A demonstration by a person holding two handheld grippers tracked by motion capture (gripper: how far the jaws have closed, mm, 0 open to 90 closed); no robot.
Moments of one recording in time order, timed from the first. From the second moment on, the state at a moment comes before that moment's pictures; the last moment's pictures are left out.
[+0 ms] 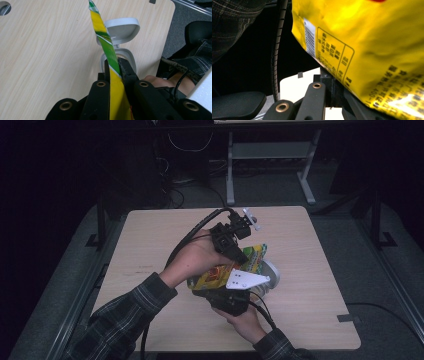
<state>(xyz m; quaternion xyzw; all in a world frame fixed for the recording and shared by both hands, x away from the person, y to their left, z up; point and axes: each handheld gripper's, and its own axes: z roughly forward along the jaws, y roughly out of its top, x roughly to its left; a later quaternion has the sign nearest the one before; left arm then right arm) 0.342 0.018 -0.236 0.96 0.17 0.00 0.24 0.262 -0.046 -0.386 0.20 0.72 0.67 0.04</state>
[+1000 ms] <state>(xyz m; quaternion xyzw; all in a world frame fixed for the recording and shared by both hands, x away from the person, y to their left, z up) 0.340 0.014 -0.237 0.95 0.18 0.00 0.24 0.261 -0.049 -0.382 0.20 0.71 0.67 0.04</state>
